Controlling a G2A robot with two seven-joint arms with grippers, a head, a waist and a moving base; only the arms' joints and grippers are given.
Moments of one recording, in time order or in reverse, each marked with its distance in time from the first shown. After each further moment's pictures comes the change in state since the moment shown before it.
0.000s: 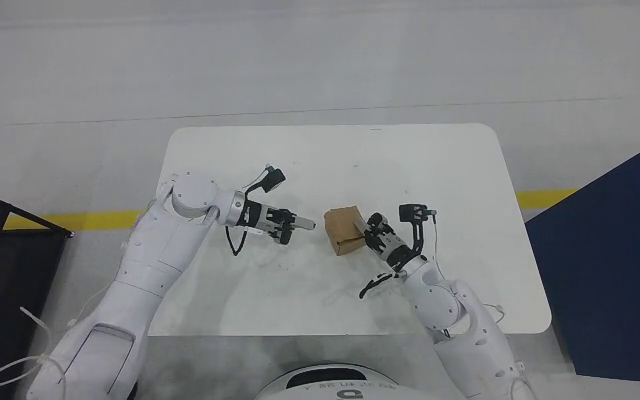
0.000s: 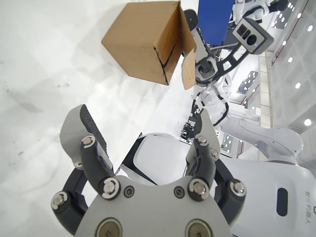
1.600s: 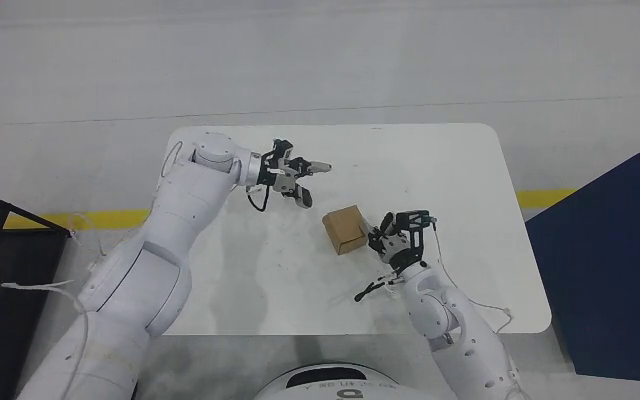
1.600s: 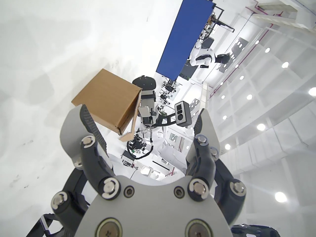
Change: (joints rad) left arm -0.414 -0.251 0.223 0.771 -0.415 0.088 0.023; right arm -0.024 -0.005 -0.012 0.011 -0.254 0.055 -0.133
